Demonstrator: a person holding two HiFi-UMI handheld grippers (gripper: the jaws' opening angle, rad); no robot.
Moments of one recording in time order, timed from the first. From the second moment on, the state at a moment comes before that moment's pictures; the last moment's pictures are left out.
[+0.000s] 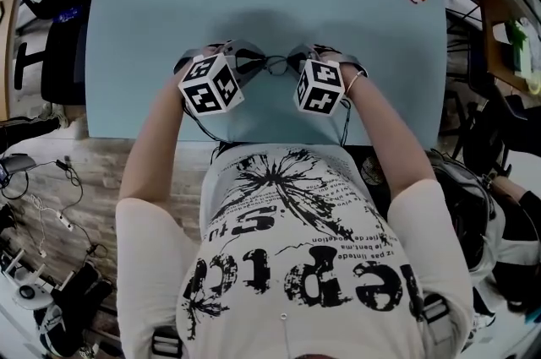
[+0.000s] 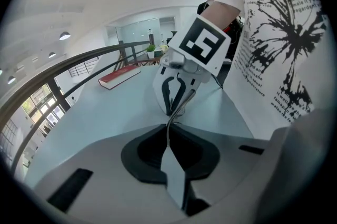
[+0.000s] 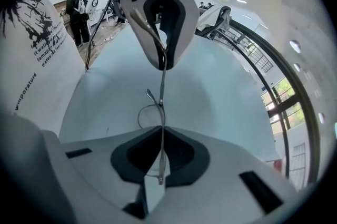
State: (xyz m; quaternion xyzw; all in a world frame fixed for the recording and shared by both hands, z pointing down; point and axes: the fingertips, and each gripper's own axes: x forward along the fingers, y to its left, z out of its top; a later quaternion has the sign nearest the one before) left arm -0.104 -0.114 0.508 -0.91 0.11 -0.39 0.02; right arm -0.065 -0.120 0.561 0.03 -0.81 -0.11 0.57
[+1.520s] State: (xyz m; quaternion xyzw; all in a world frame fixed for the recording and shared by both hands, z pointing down) left arm -0.094 -0.135 0.504 -0.91 0.17 -0.39 0.02; right arm 0.019 -0.138 0.522 0.19 -0.85 -0.06 0.49
